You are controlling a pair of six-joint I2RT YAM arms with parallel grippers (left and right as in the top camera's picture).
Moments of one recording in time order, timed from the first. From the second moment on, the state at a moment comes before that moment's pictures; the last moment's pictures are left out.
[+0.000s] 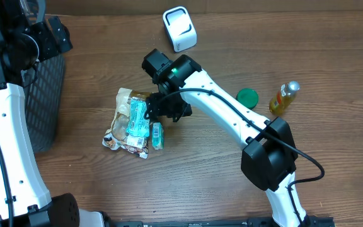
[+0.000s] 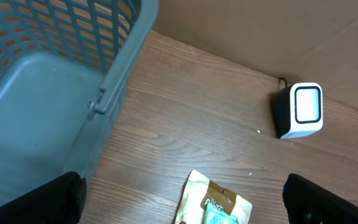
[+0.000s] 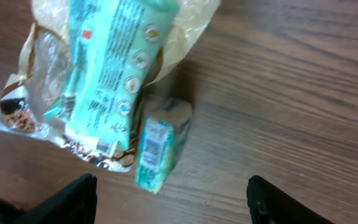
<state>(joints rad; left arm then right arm) 0.24 1.63 1.98 -1.13 0.12 -0.20 0.74 2.18 2.02 -1.26 -0.20 0.51</state>
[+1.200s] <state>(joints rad) 0.24 1.63 1.98 -1.13 0.12 -0.20 0.68 2.18 1.86 -1.18 -0.29 0.47</state>
